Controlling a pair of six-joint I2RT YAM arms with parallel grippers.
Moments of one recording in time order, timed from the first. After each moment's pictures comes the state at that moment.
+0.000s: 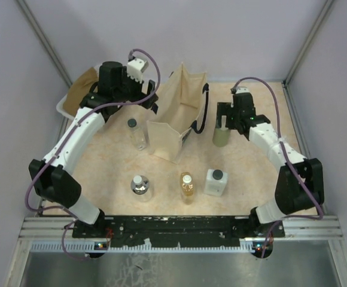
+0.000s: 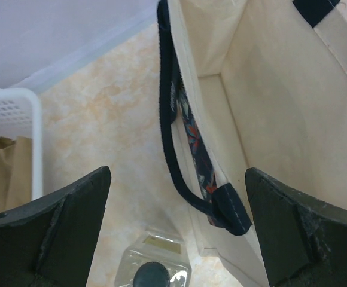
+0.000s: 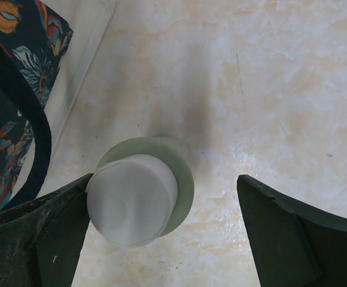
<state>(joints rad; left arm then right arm) -0.37 1.58 1.61 -0.42 0.23 0.12 0.25 1.46 1.11 -0.35 0.11 0.21</state>
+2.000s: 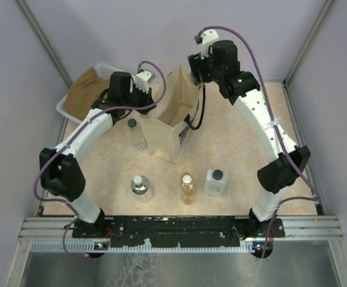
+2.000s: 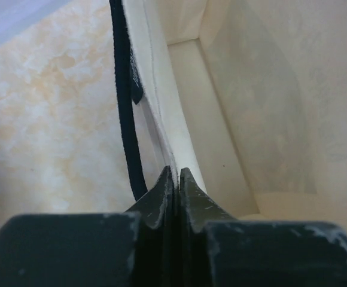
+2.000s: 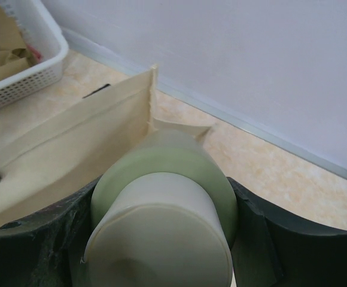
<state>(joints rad) -0.36 1.67 1.48 -0.33 0.35 0.10 0.45 1.74 1.99 -0.58 0.10 -0.12</state>
